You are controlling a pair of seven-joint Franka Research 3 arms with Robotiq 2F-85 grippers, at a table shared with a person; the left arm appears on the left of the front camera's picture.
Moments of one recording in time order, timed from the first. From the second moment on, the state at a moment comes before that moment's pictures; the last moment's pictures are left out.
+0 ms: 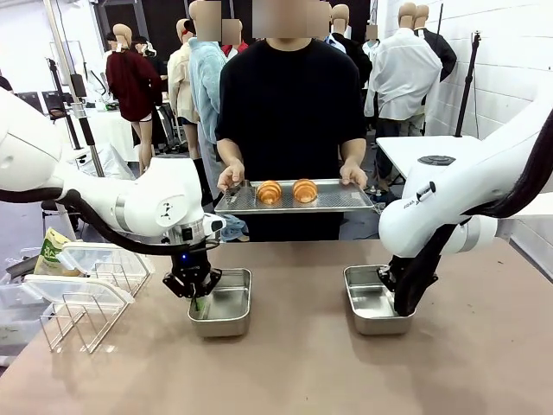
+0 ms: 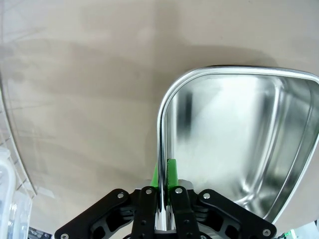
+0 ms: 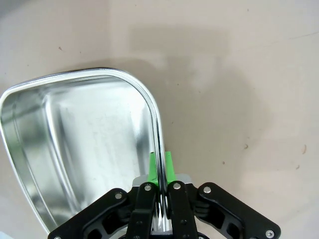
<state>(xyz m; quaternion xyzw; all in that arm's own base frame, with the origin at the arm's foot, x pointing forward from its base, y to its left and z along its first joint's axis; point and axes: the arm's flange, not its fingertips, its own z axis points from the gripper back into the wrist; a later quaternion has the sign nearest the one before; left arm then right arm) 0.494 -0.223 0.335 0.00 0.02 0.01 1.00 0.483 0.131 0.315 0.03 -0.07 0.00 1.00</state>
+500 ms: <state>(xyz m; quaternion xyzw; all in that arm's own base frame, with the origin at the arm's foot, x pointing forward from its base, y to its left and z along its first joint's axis) 0.467 -0.217 0.451 -0.03 -0.04 -0.01 1.00 0.442 0.123 0.412 0.03 -0.09 -0.01 1.00</state>
